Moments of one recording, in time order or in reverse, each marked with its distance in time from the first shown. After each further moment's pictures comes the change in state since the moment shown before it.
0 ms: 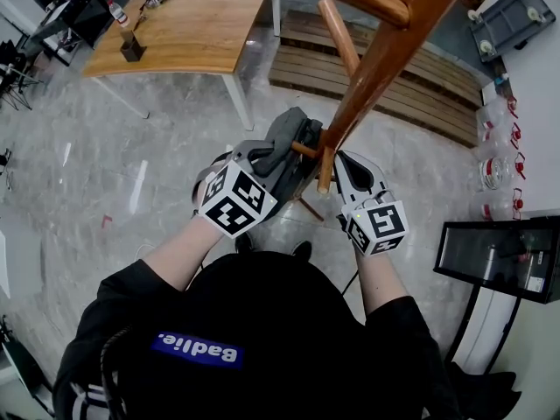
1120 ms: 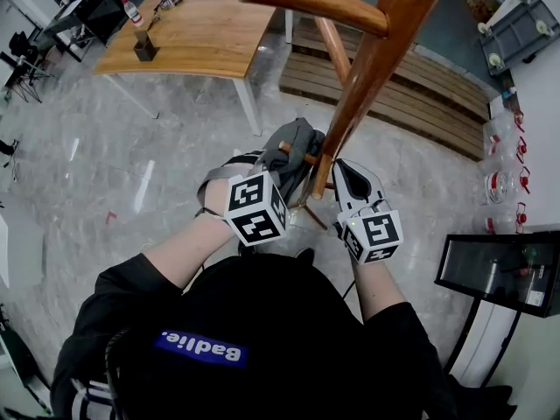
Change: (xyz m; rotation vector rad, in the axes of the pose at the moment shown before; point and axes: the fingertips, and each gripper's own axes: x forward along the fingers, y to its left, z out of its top) left arm 0.011 -0.030 0.004 0.289 0.201 -0.025; right arm -0.006 0.003 0.000 0.000 0.000 0.004
